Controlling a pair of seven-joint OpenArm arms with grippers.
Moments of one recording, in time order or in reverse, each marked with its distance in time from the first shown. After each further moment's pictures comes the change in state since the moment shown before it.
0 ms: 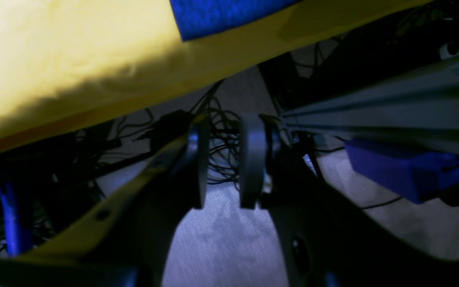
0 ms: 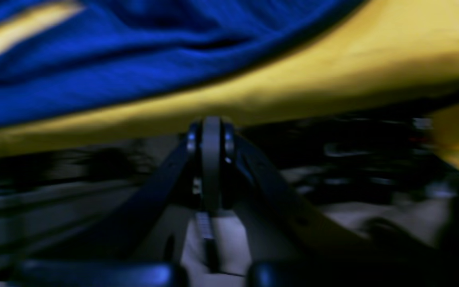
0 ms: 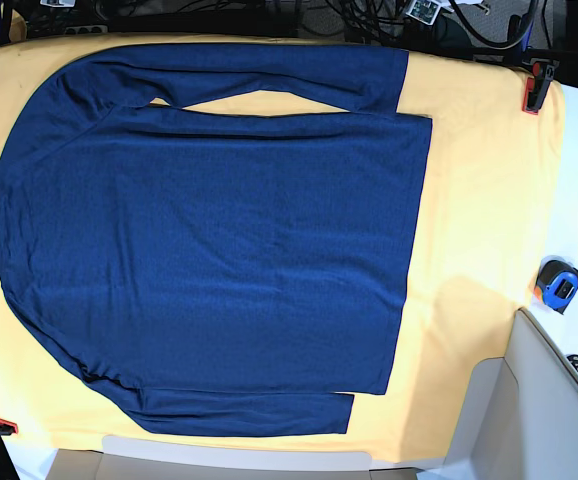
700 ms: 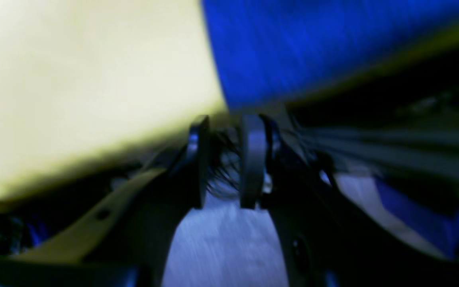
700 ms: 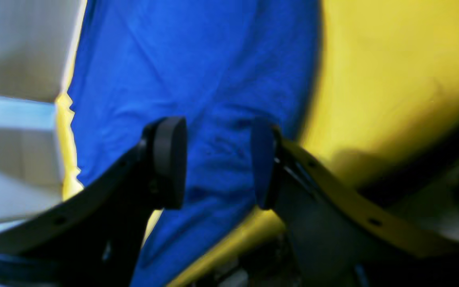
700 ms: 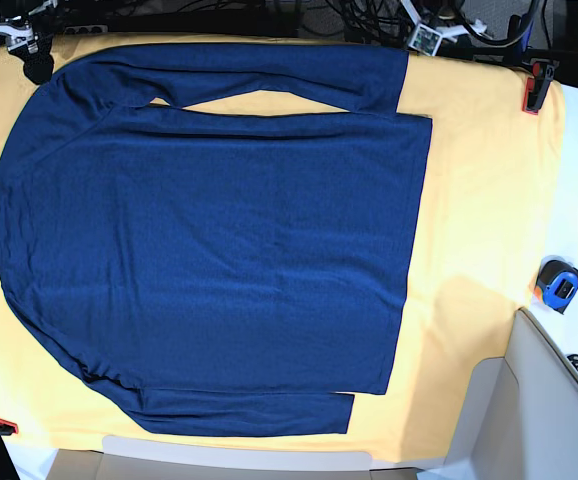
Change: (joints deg) left arm -6.8 0.0 -0.1 -0.4 -0.1 0.2 4.6; right arm 16.5 -7.2 28.5 -5.4 49.2 1.7 -28.2
